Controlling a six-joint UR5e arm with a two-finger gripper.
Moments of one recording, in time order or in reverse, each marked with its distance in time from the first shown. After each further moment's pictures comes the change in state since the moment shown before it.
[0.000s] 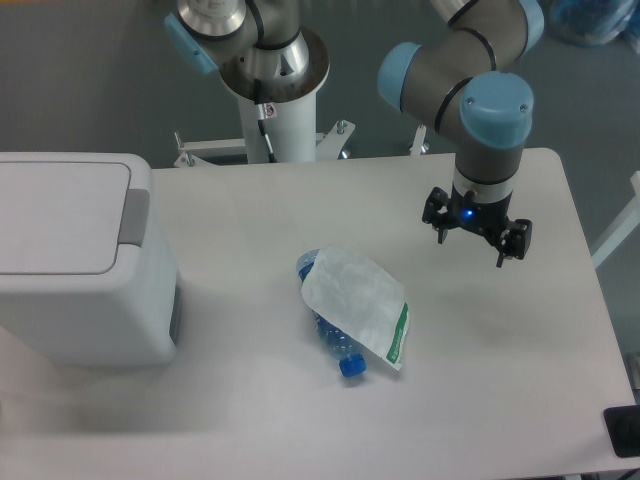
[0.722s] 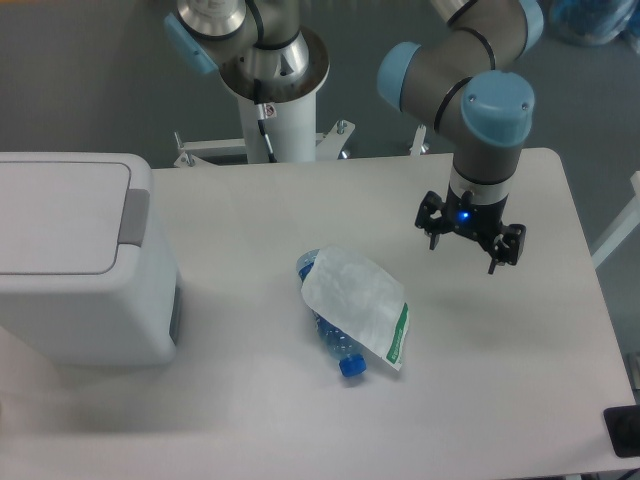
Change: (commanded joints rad) arm 0.003 0.002 -0.031 0.032 -0.201 -0.097
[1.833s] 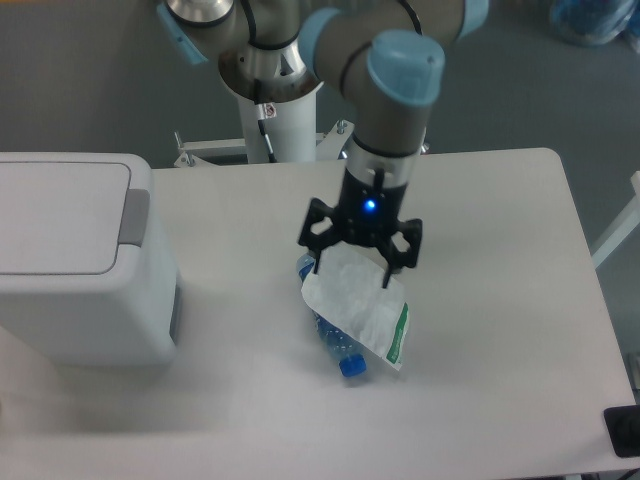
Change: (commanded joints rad) arm -0.228 0.202 0.070 -0.156 -0.227 -0.568
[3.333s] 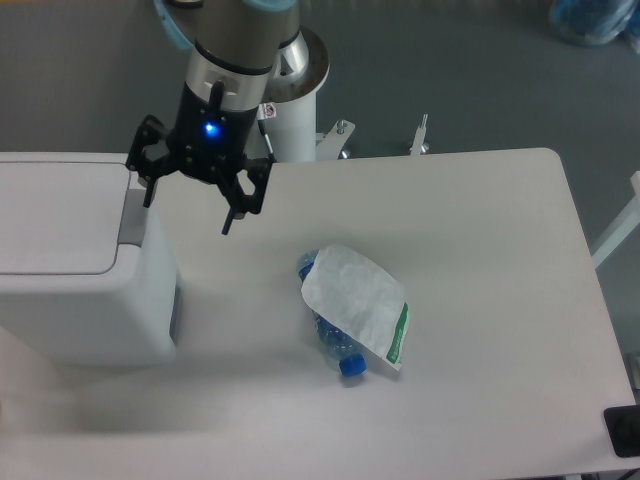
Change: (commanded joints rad) arm -0.206 0.071 0.054 -0.152 -0.051 -0.164
